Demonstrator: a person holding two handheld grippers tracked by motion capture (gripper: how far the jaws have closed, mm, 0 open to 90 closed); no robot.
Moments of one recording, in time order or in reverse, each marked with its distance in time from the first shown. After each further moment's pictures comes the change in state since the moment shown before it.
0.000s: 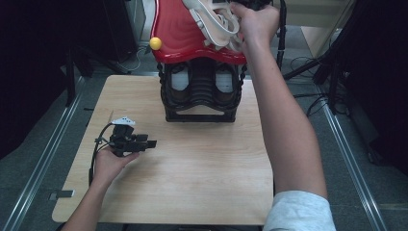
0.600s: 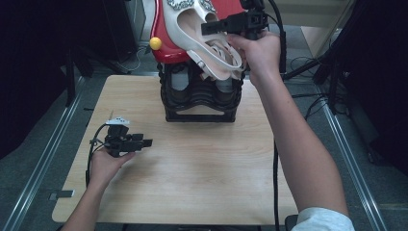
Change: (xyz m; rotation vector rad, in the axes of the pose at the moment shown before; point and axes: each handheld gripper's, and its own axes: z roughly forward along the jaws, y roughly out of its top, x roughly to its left) left arm 0.006 -0.003 -0.009 -0.027 0.021 -0.025; right arm 0.015 -0.054 -0.015 0.157 0.214 -0.136
